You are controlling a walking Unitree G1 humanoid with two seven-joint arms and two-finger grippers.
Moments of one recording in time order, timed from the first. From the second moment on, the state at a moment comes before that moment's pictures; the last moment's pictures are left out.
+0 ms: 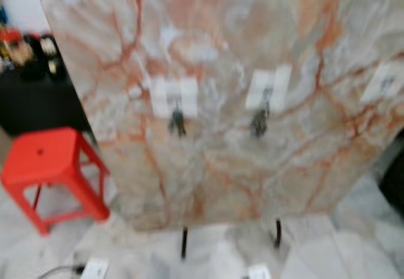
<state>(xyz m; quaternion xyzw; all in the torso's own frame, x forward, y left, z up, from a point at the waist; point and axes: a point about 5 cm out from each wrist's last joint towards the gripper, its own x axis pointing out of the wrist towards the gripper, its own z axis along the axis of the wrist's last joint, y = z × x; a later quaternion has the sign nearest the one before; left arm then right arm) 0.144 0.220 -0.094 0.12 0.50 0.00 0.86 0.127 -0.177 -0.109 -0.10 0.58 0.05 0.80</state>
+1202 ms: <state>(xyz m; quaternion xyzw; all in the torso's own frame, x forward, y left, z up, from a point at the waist) 0.154 0.198 -0.095 0.11 0.48 0.01 0.87 0.128 -0.178 -0.109 -0.11 0.58 0.06 0.80</state>
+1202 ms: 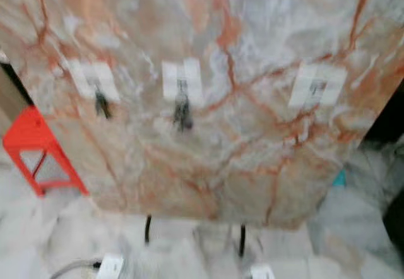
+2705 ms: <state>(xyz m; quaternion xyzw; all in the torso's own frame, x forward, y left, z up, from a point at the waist) 0.204 0.216 -0.065 0.13 0.39 0.01 0.91 0.134 -0.177 -0.107 -0.10 0.57 0.05 0.81</state>
